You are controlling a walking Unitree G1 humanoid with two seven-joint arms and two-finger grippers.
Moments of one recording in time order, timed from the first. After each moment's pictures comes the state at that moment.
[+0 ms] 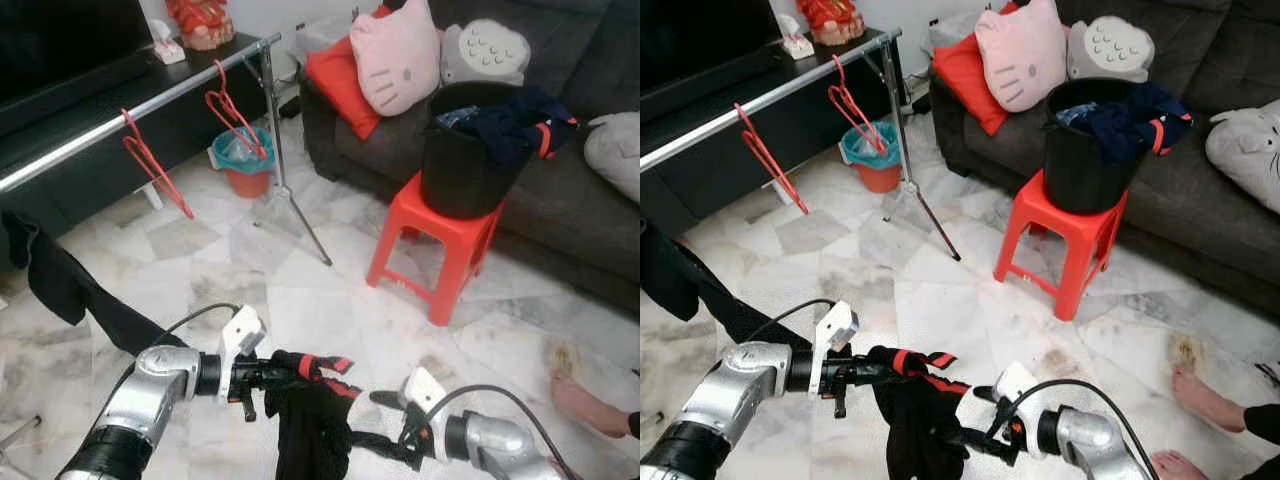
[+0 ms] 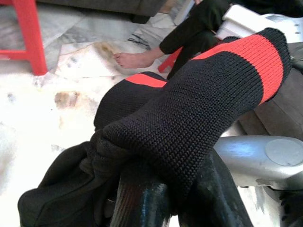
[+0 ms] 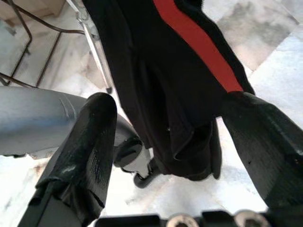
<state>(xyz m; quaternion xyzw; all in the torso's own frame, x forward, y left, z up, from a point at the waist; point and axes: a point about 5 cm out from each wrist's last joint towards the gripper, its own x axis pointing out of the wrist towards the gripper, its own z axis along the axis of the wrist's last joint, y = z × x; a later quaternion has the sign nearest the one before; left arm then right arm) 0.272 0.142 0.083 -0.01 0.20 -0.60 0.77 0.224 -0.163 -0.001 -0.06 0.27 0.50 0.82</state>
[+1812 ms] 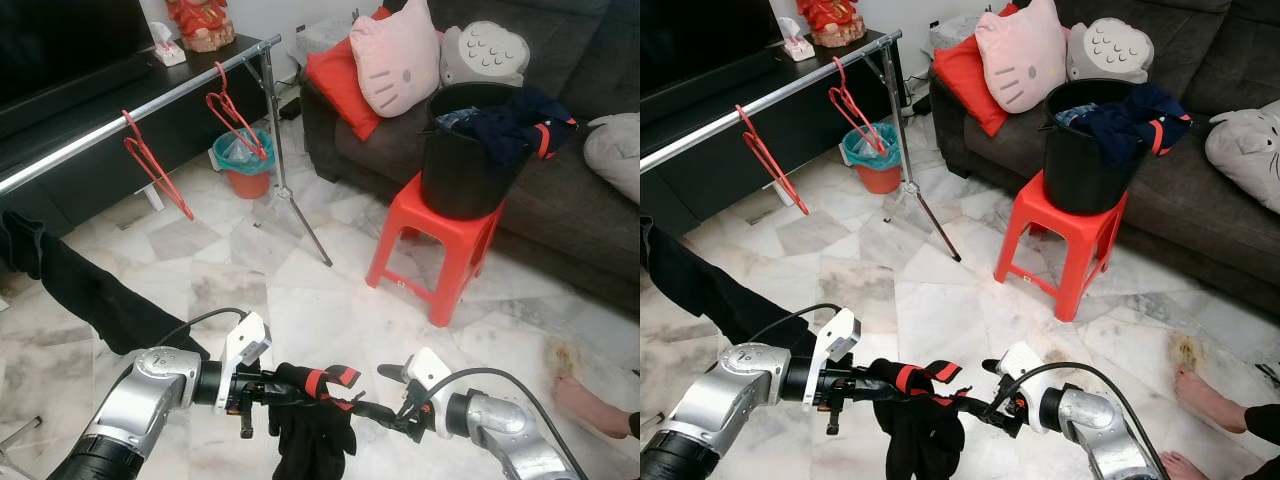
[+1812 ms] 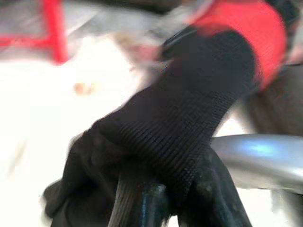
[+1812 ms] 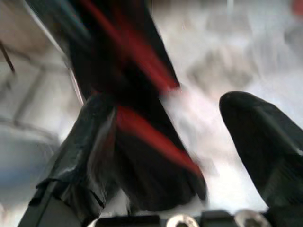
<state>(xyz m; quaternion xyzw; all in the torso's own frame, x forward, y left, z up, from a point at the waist) 0.271 0.143 0.056 0.00 0.24 -0.53 0.81 0.239 -0.151 0.029 -0.04 0.17 0.48 0.86</state>
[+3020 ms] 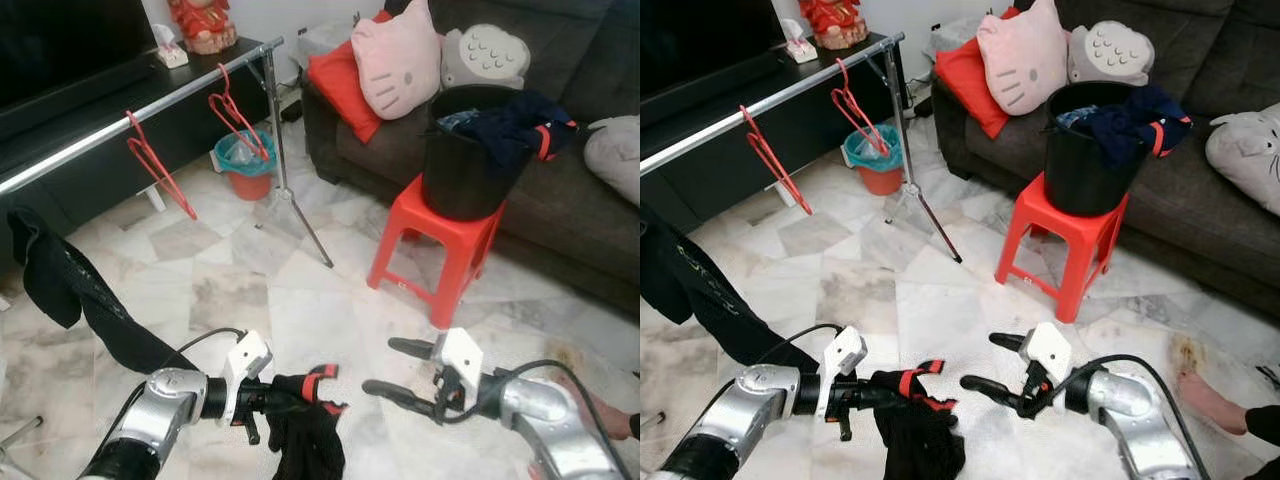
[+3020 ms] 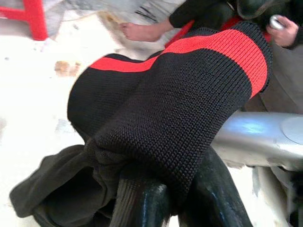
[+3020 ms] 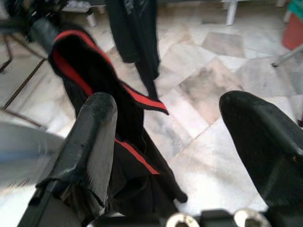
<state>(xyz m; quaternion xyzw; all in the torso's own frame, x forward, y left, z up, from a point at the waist) 0.262 0.144 0.043 -0.01 0.26 -0.58 0.77 0.245 -0.188 0.062 -0.10 0.15 0.51 0.84</state>
